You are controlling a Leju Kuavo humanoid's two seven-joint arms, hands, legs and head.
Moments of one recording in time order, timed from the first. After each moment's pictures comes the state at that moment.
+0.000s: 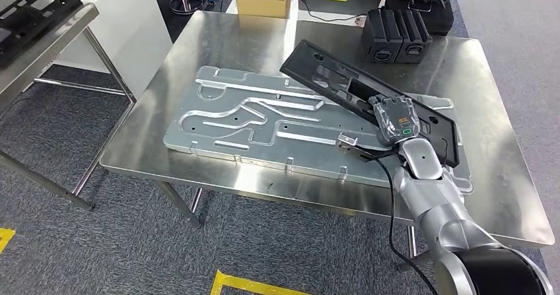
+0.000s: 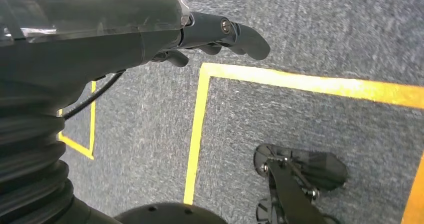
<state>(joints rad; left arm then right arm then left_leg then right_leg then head) -0.11 -0.14 1.22 -0.20 -1.16 0.16 -0.10 -0.86 -0.09 0.11 -0.51 1.45 -0.70 -0.21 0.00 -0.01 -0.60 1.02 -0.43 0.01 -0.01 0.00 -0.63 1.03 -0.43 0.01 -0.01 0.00</state>
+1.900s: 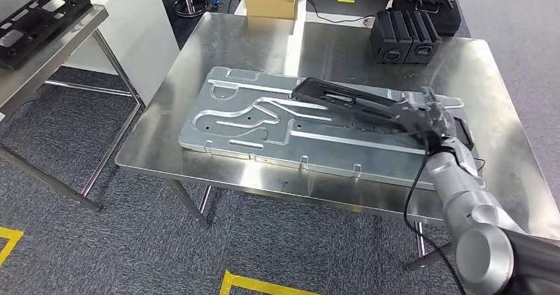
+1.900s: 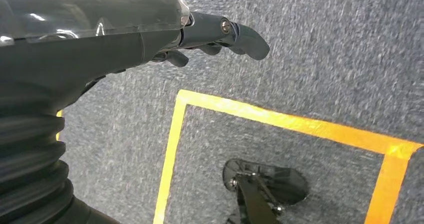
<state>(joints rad) -0.09 -0.11 1.21 -0.20 -1.13 0.20 -0.23 -0.98 -0.17 -0.27 -0.30 0.99 -0.30 -0.27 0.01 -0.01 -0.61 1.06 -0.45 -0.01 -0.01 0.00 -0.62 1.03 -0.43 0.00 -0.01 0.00</state>
